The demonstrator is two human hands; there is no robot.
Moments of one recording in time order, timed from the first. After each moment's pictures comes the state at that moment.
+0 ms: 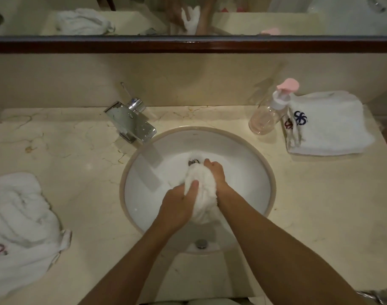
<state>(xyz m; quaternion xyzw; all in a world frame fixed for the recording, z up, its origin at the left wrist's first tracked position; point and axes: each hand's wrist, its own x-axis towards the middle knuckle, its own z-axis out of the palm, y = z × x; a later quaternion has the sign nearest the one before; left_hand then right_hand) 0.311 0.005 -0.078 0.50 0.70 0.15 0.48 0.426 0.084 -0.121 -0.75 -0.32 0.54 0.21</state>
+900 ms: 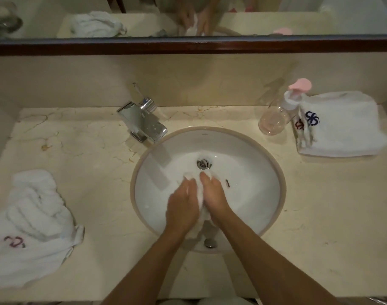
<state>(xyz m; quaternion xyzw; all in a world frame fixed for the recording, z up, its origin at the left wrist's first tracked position) 0.304 -0.006 -0.093 0.46 0.73 0.24 0.45 0.393 0.018 -0.098 -0.68 -0.28 0.60 0.32</state>
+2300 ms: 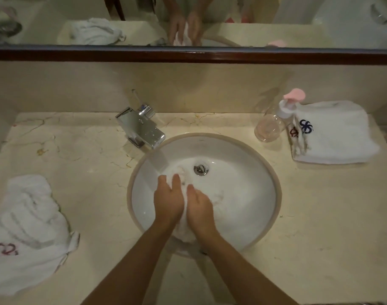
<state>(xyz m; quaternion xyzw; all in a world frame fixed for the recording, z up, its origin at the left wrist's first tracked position) 0.291 0.023 -0.088 0.37 0.77 0.32 0.40 0.365 -0.002 -0.096 -0.73 -0.33 0.52 0.30</state>
